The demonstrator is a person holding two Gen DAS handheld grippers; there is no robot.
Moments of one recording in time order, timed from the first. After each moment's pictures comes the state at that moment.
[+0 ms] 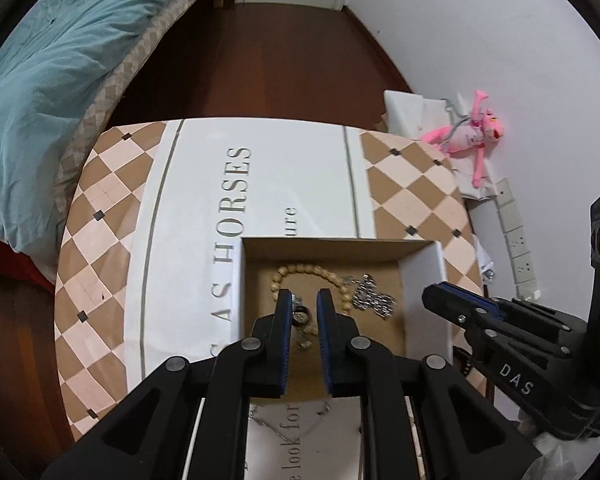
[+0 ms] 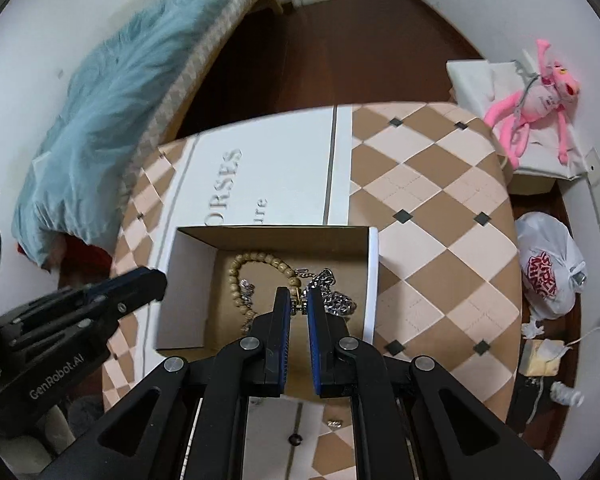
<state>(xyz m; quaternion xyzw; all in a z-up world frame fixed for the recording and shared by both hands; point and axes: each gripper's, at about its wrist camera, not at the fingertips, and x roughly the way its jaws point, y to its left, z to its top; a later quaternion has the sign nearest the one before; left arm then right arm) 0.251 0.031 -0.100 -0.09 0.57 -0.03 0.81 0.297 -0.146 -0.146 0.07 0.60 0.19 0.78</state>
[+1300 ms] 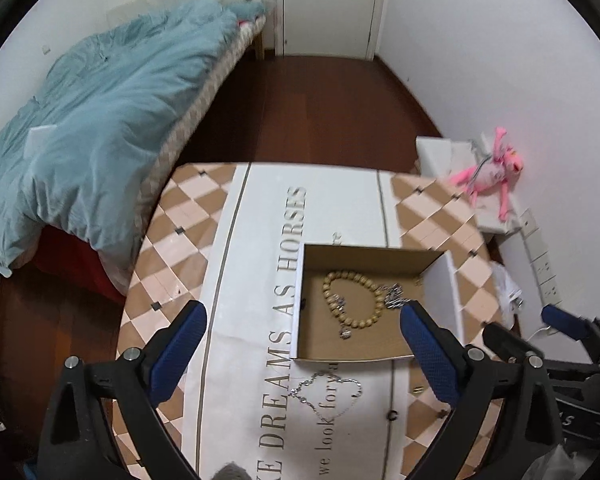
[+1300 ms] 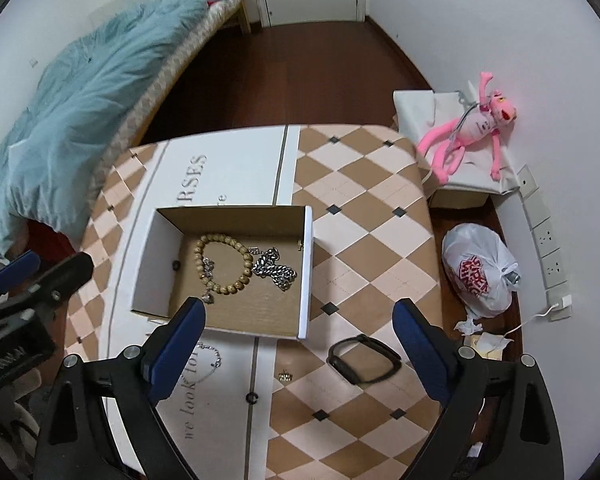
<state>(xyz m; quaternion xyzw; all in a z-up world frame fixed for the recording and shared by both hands) 0.177 0.038 -0.039 -0.06 0.48 0.05 0.87 0.213 -0.174 -0.084 0.00 0.53 0.10 0.84</state>
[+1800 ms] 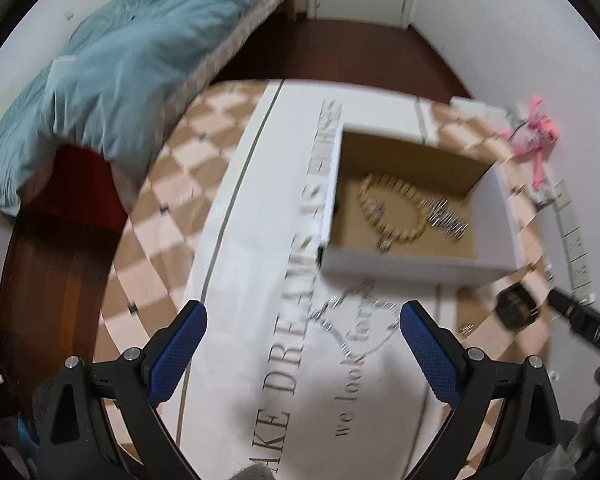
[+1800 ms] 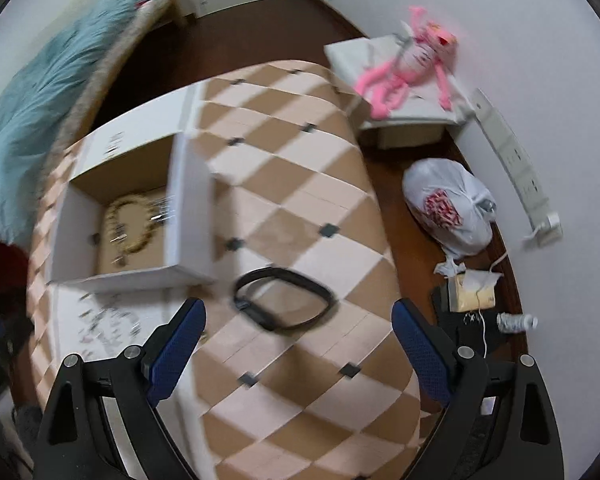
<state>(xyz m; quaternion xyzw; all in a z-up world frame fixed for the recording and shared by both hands) 0.133 0.036 -0.132 -0.06 0.55 0.12 0.83 0.195 -0.252 -0.178 0.05 0.58 -0.01 0.81</state>
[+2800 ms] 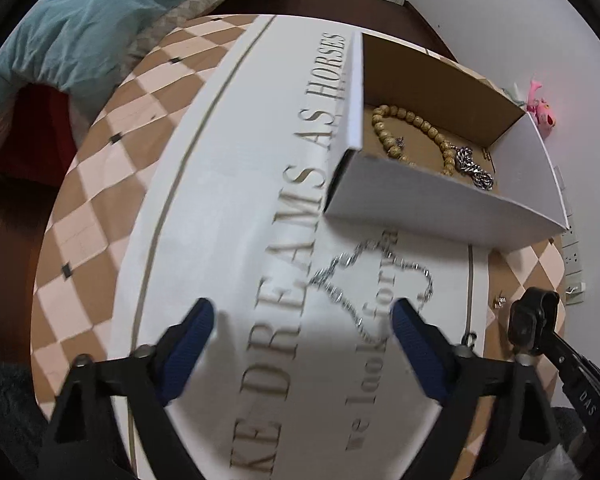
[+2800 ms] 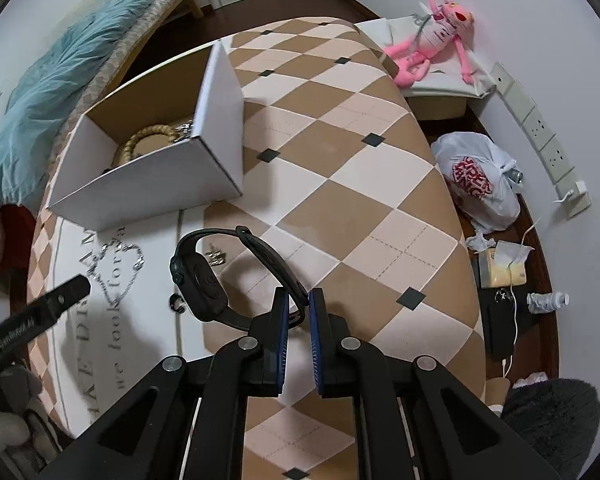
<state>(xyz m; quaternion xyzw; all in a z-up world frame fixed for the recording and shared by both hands) 0.132 0.044 -0.195 -0.11 0.58 0.06 0.80 0.137 -0.219 -0.217 0.07 0.58 0.04 0.81</state>
